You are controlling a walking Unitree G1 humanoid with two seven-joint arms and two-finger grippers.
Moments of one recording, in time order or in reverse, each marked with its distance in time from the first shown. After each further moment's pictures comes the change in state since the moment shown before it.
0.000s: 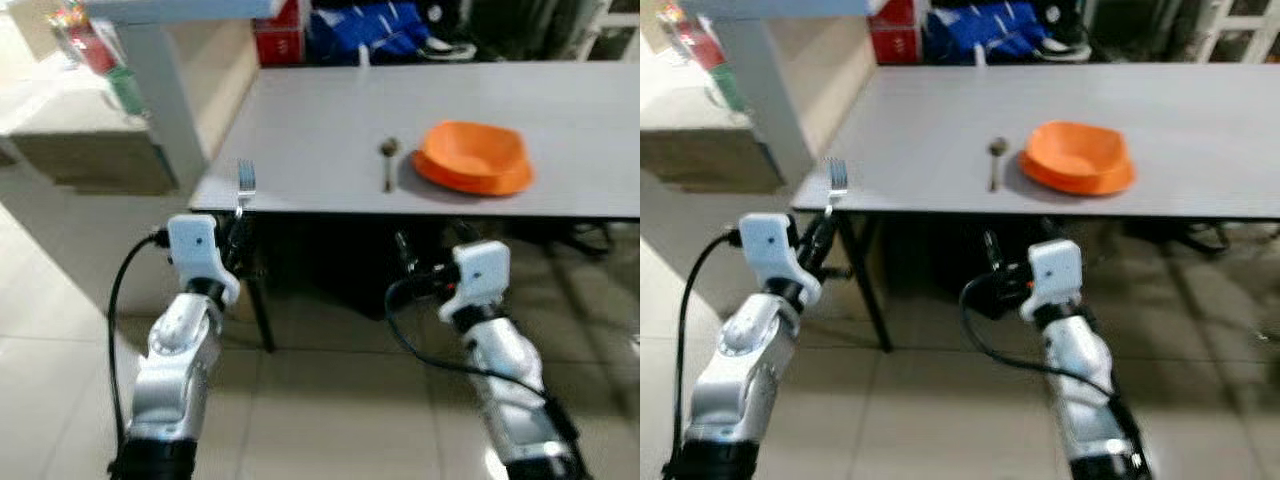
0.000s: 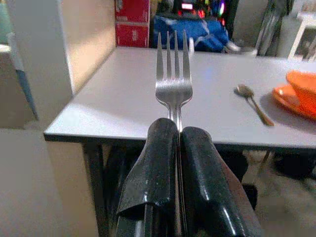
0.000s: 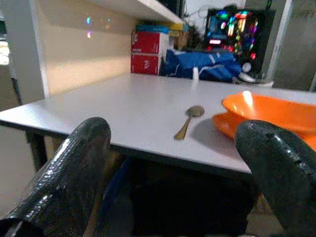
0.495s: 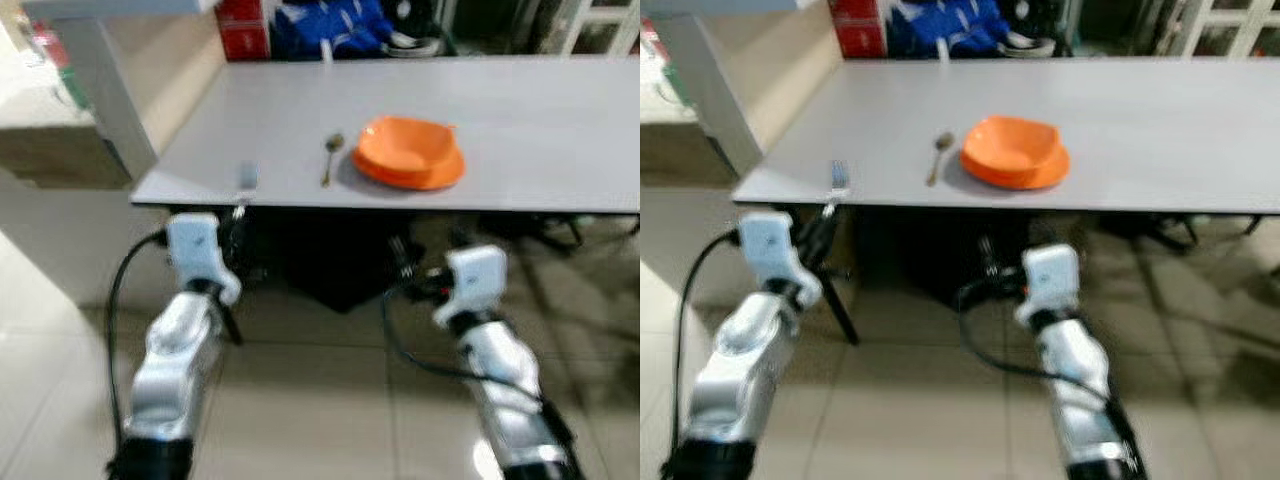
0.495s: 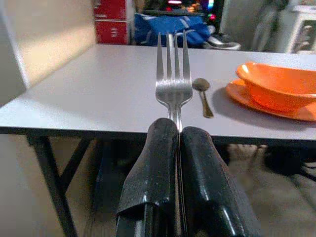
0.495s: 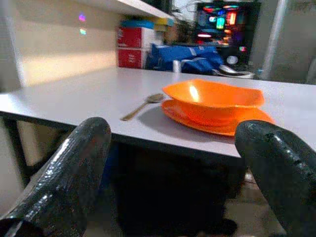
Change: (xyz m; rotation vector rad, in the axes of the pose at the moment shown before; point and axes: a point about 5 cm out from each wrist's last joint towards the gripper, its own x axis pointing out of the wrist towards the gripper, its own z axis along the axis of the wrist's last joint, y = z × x) left arm 0.001 0.002 0.000 0.008 0.002 0.014; right arm -0.002 0.005 -0.003 0.005 0.011 0.013
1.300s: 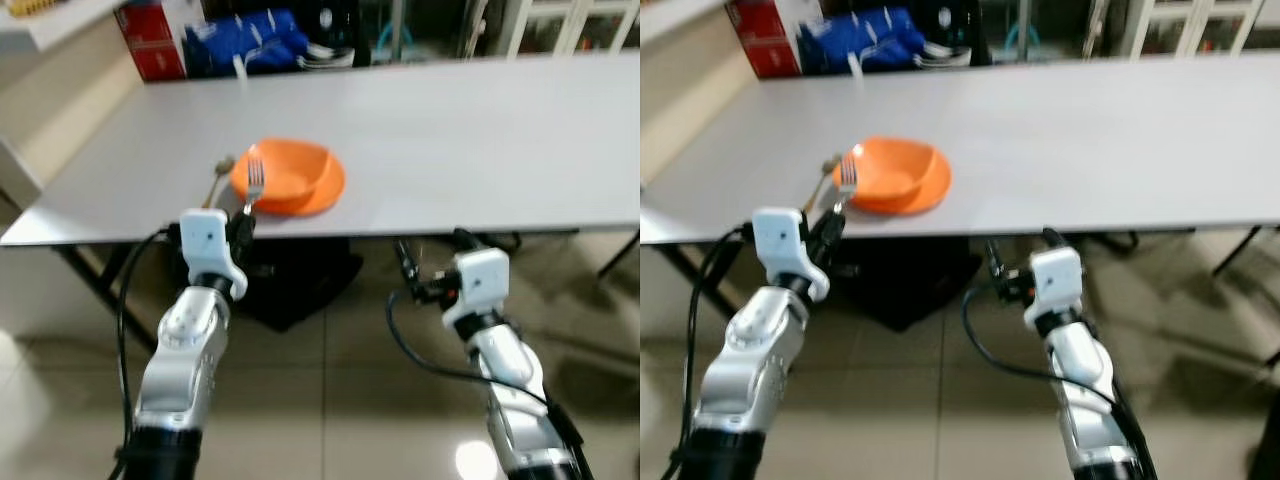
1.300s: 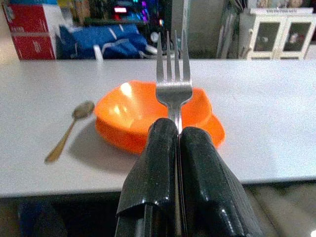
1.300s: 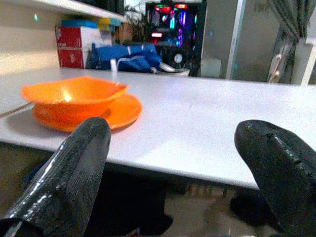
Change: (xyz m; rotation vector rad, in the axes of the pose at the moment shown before) left arm 0.010 -0.012 0.006 0.014 -0.021 -0.045; right arm -0.004 -0.009 -0.001 -0.022 0.005 -0.025
